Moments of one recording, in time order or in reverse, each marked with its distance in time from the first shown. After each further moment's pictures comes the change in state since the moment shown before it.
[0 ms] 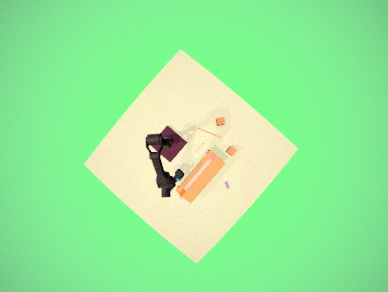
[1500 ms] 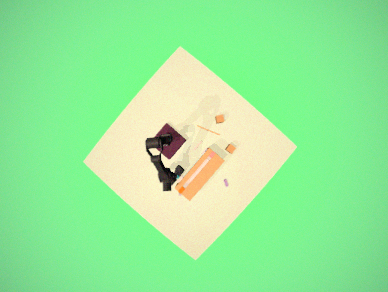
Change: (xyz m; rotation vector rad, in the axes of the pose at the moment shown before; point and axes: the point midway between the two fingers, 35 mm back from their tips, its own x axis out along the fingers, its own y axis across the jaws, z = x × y) arm 0.055 -0.001 0.025 -0.002 0.007 0.004
